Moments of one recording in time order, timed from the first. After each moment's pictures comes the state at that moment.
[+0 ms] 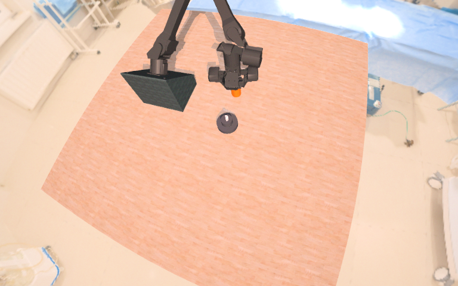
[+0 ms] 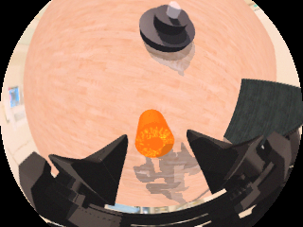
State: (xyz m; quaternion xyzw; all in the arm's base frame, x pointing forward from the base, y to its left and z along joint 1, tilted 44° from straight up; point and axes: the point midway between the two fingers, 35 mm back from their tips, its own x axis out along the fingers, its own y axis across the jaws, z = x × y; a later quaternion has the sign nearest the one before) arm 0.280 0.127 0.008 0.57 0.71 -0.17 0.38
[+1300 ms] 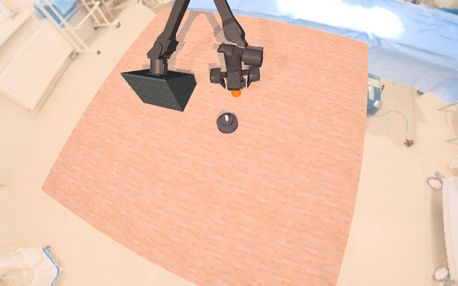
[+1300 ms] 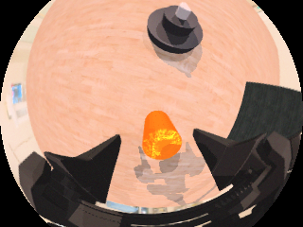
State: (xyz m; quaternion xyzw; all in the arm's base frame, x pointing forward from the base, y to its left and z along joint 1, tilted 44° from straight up) arm 0.286 0.130 0.006 0.58 0.70 -0.16 0.39
